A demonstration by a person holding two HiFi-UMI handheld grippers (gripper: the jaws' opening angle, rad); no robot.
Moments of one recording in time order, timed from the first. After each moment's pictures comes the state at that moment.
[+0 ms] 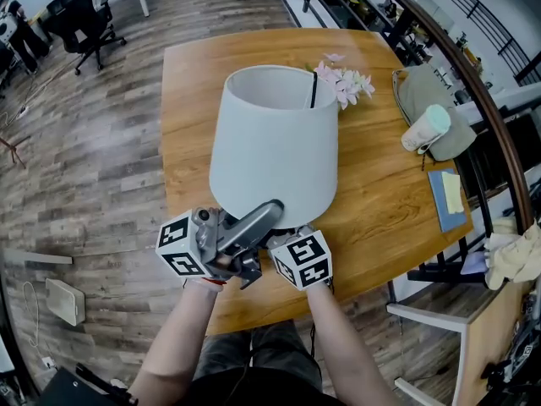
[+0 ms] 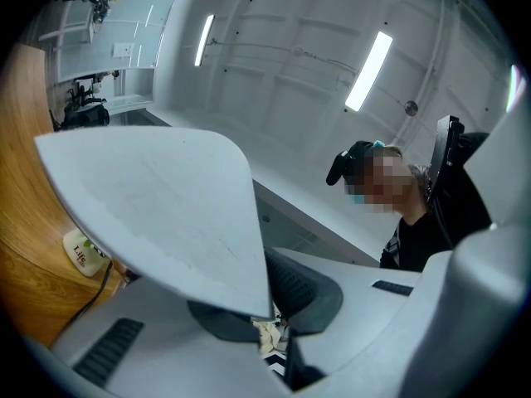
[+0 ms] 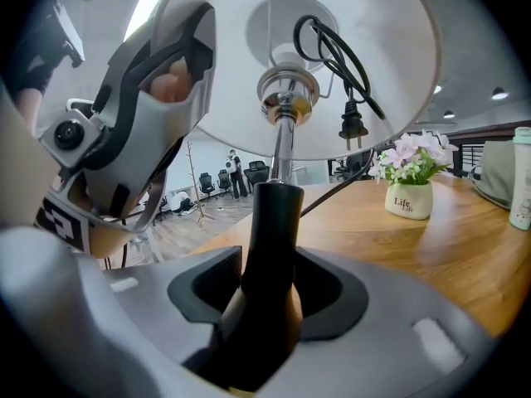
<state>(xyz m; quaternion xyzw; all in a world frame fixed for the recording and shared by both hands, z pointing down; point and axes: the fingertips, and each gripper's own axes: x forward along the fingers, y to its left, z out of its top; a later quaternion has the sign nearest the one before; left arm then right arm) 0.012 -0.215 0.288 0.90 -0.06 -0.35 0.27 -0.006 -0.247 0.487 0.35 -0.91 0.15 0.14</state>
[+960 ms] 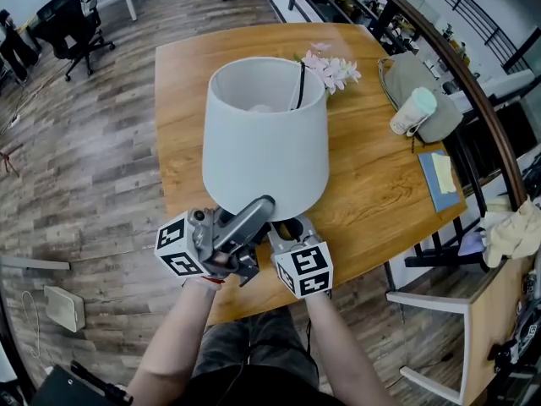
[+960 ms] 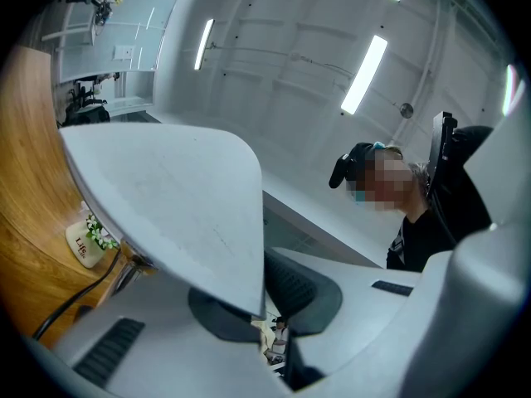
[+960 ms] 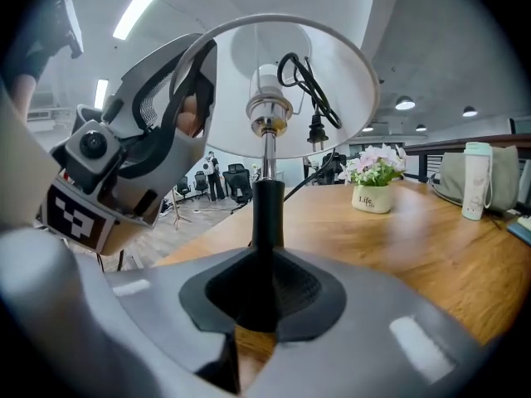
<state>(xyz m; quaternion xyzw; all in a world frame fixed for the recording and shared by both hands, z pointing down) 0.004 -0.183 0.296 0.89 -0.06 -0.36 0.27 0.025 -0.204 0.486 0.44 -0.88 0.14 0.14</state>
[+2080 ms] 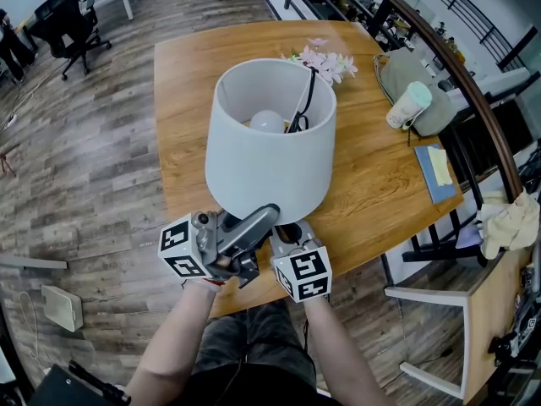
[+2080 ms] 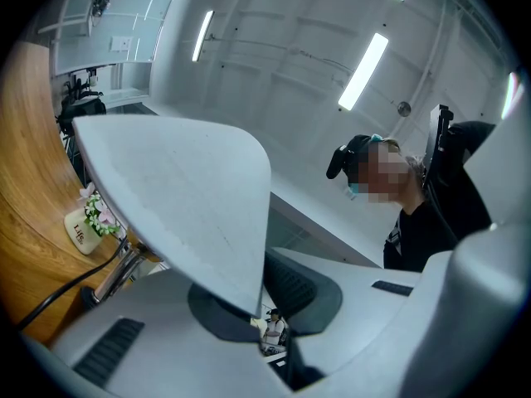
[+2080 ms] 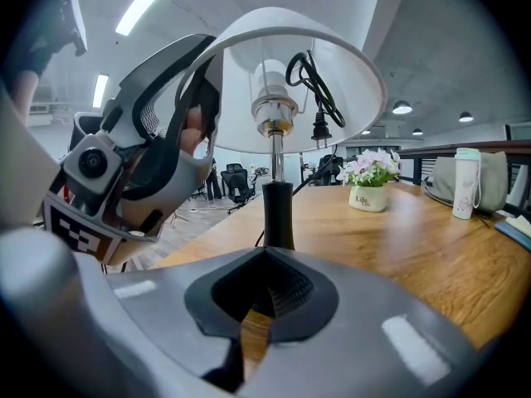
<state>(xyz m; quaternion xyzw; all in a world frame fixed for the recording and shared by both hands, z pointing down) 0.010 -0.152 0.308 0.90 -0.04 -0.34 0.27 0.024 -0.176 0.484 0.45 -0.87 0.13 0.14</state>
